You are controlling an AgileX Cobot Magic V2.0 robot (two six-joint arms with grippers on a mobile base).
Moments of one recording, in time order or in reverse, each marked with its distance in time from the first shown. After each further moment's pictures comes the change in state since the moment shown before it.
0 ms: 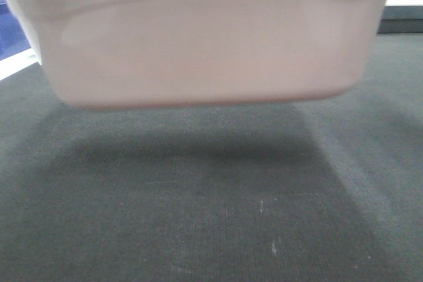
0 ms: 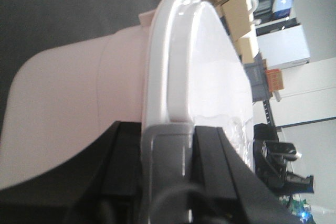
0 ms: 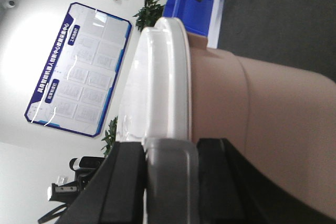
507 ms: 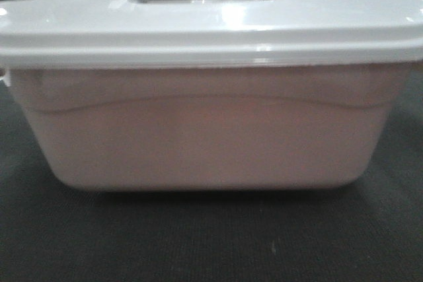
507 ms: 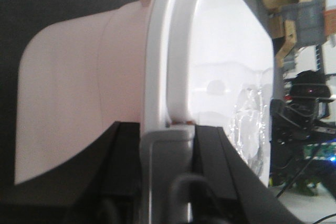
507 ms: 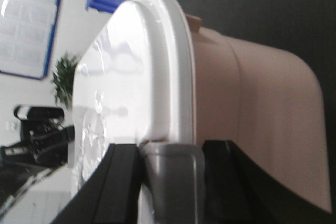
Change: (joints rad) left arm -0.009 0.047 0.039 0.238 0.053 -0.021; right arm -0.081 0.117 0.014 -0.260 0.094 -0.004
